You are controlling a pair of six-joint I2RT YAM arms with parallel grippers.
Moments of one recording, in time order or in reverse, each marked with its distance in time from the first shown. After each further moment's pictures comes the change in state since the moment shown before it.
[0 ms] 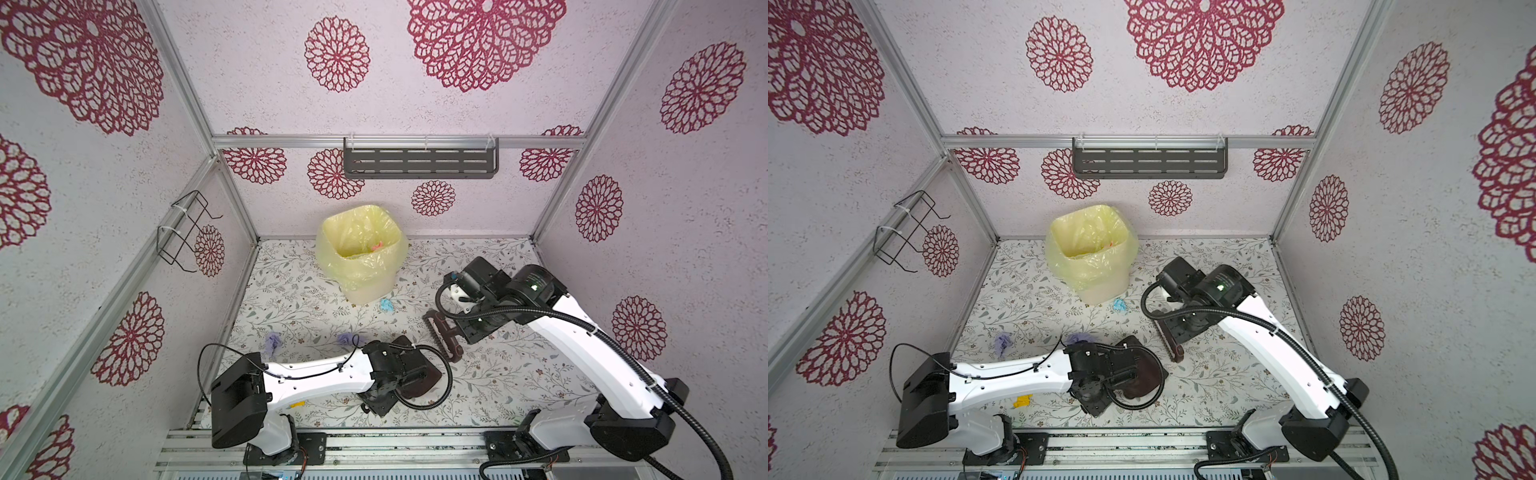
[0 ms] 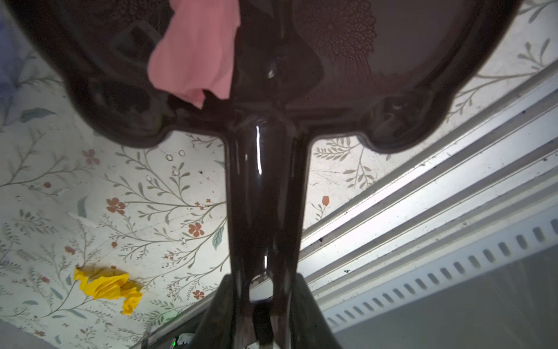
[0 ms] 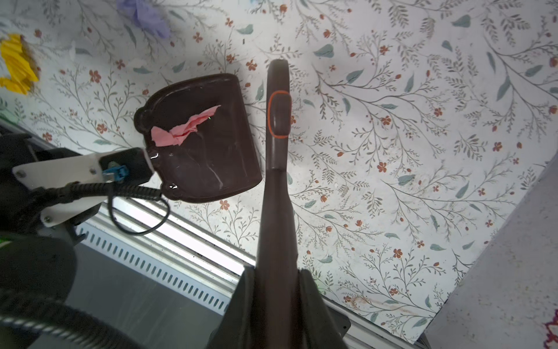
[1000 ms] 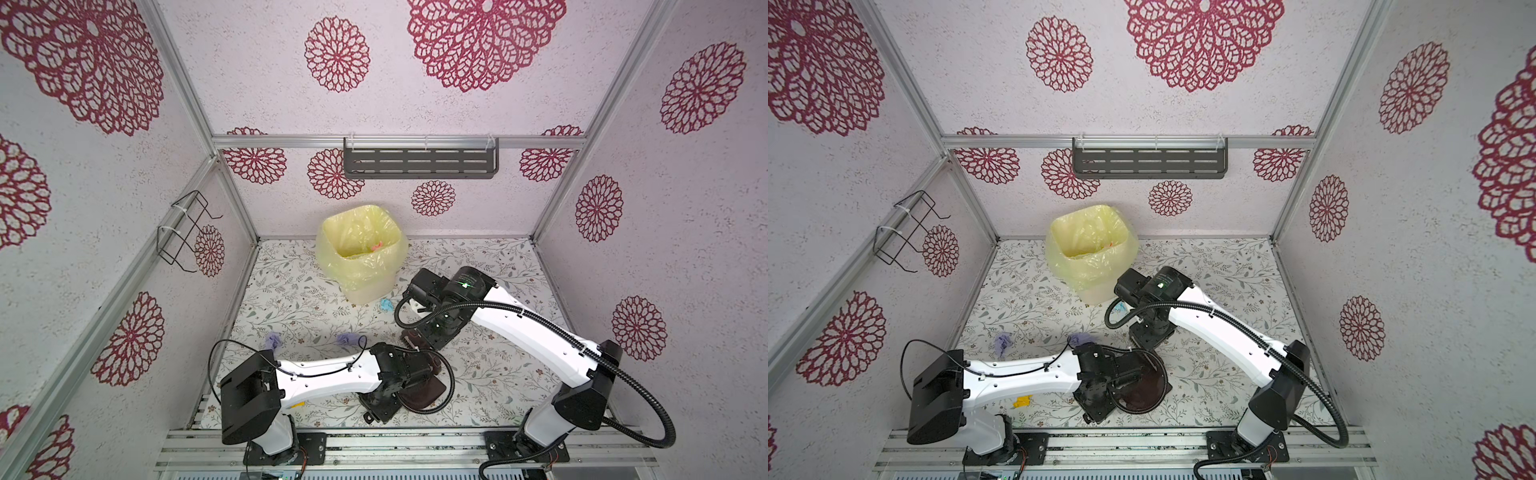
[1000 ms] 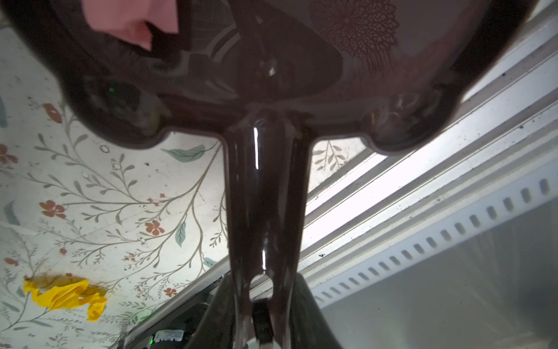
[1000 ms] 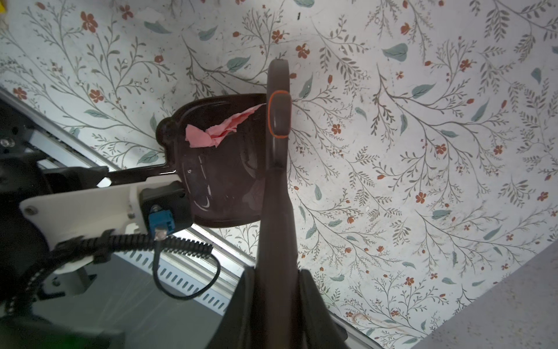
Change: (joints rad) left arm -0.007 0.068 -0.009 0.008 0.151 0.026; right arm 0.189 0.266 0.045 0.037 -0.032 -0.037
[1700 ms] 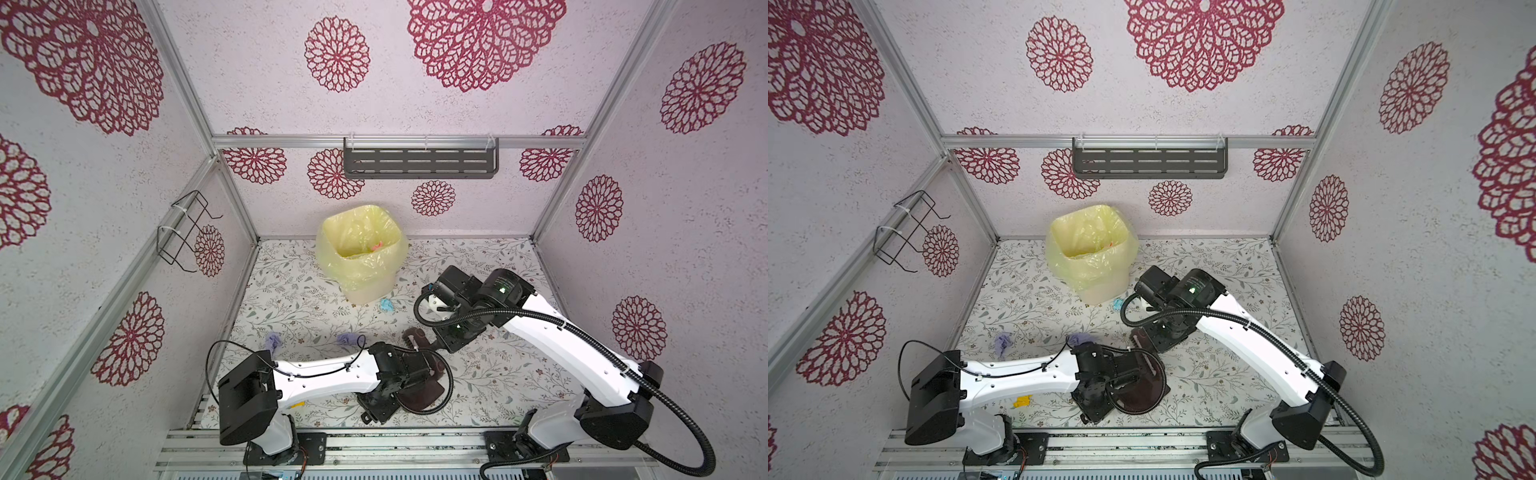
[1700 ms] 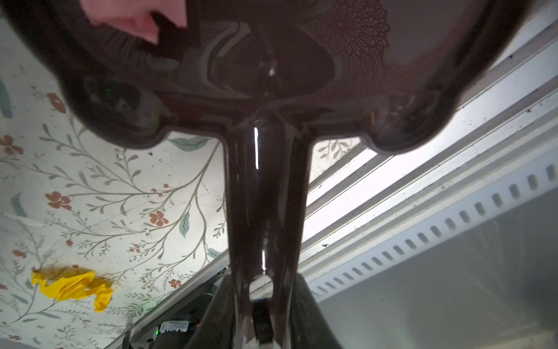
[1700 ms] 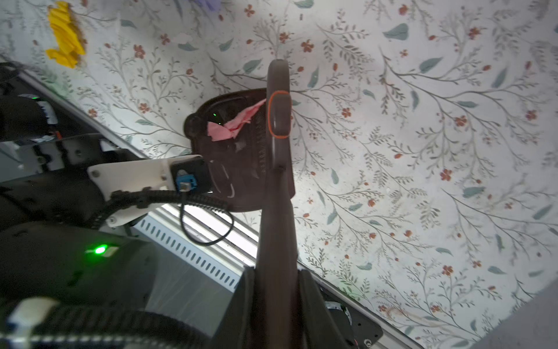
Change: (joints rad) left arm 0.000 -0.011 0.006 -0.028 0.003 0.016; right arm -0.064 -0.155 -0.049 -0.025 -0.046 0.097
